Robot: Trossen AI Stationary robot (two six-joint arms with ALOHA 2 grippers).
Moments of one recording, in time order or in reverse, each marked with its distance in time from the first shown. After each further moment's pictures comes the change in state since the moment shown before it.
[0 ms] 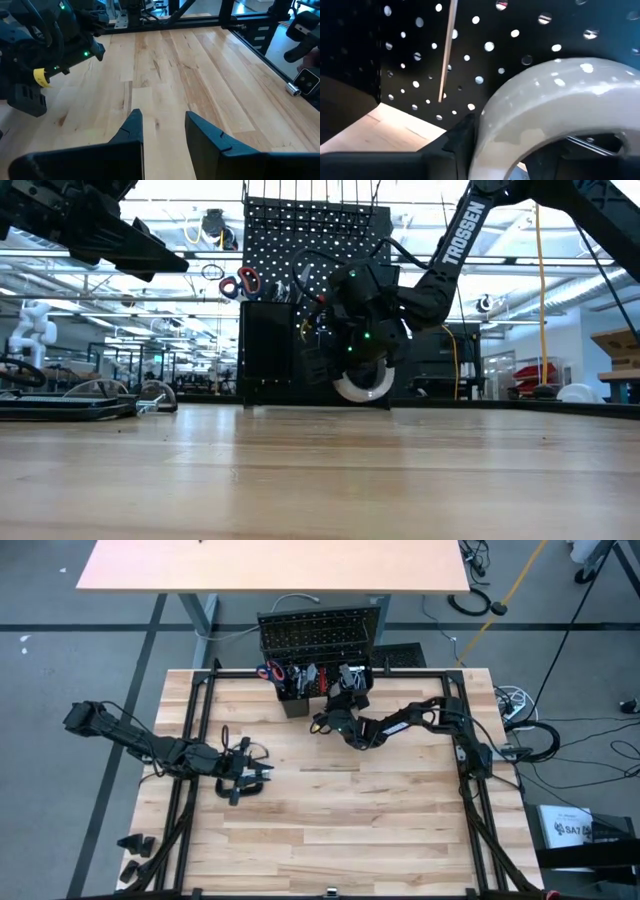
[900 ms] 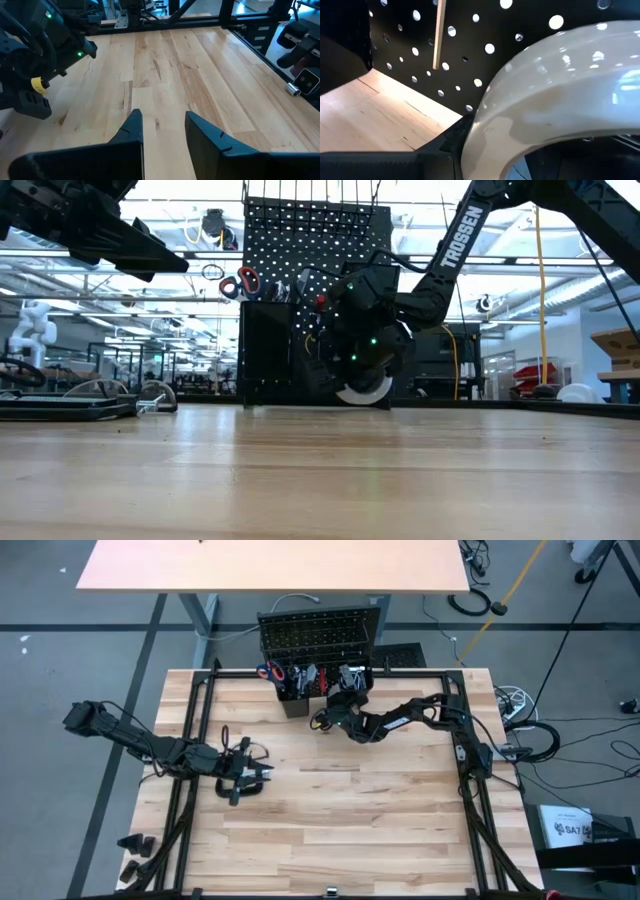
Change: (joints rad) left arm 0.000 0.000 0.000 0.000 0.000 -0.001; right arm -0.044 -0.004 0.001 -0.129 -0.168 0.040
